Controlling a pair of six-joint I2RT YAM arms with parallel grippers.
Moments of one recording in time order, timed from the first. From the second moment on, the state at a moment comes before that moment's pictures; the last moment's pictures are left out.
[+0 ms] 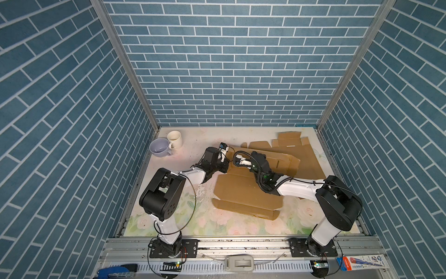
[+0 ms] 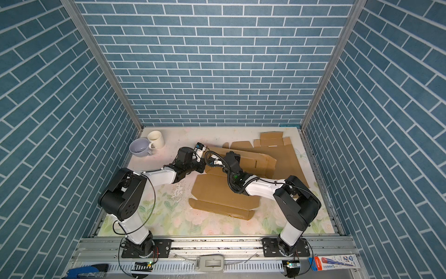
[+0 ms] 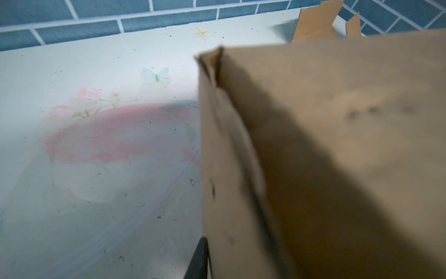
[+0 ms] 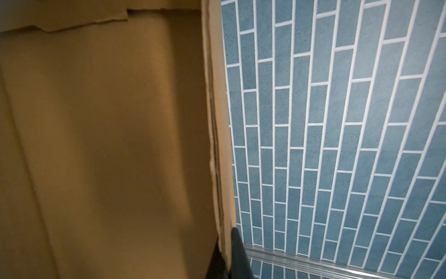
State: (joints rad) left arm -0.48 1.76 0.90 0.25 0.15 -0.08; right arm 0.86 1.67 0.89 0.43 0.66 -1.19
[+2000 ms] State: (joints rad) left arm -0.67 1.78 0.68 0.67 -0.46 -0.11; right arm 0.49 1.66 1.51 -0.83 0.05 0.61
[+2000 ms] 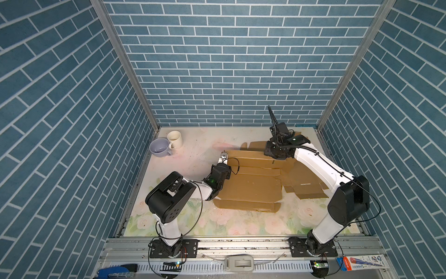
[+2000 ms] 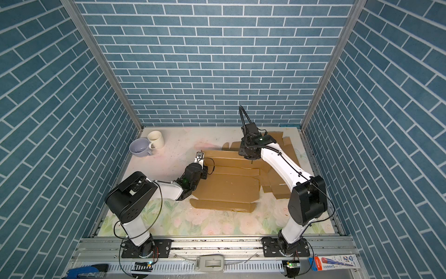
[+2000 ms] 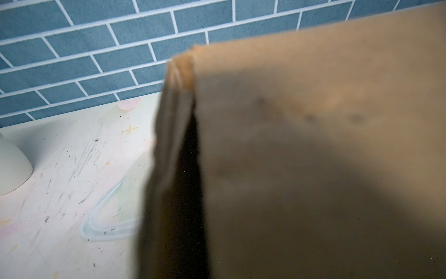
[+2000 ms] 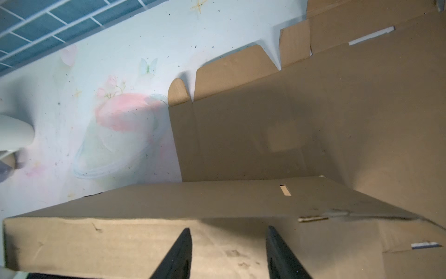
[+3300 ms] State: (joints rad) left arm -0.68 1.79 0.68 0.68 -0.50 -0.07; right arm 0.01 1.43 1.45 -0.83 -0.31 0.40
